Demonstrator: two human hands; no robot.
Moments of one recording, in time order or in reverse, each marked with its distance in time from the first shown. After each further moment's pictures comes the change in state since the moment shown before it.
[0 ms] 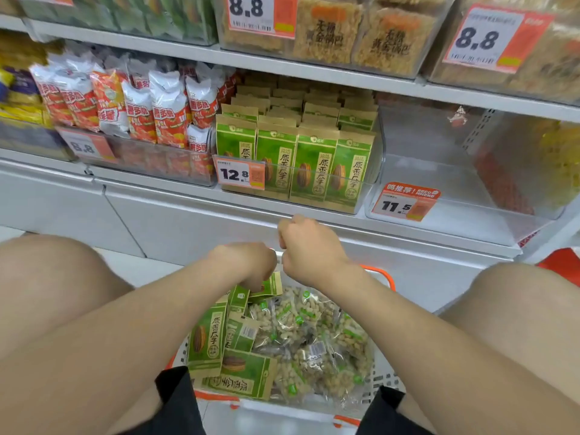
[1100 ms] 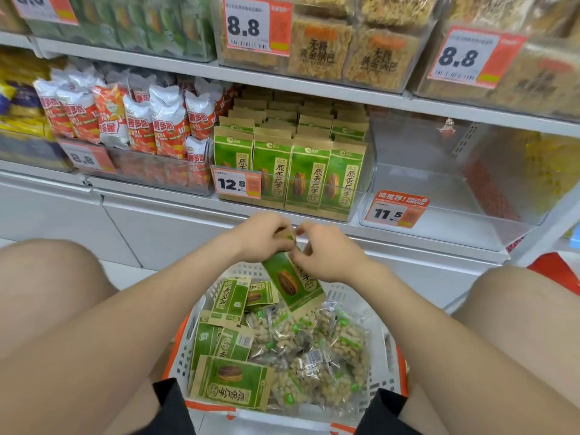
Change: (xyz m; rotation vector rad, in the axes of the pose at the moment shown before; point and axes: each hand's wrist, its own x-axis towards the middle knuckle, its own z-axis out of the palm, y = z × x) left_hand -0.012 -0.002 -0.044 -0.692 0.487 0.156; right_hand -0.005 0.043 -0.003 0.310 -0.106 0.146
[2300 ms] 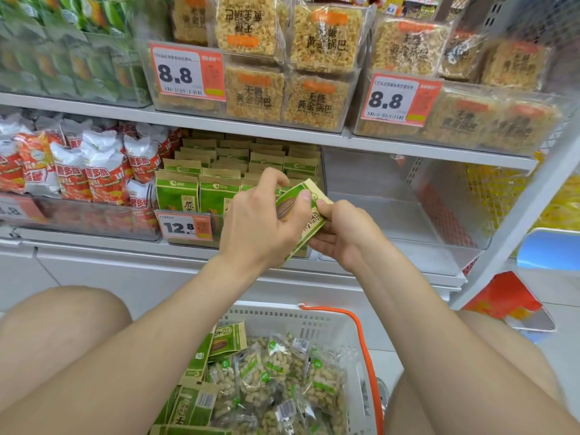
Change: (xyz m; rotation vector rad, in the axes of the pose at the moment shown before) left_hand 0.031 0.118 -0.015 -0.045 0.900 0.284; right_hand 0.004 0.031 -0.113 1.387 0.357 0.524
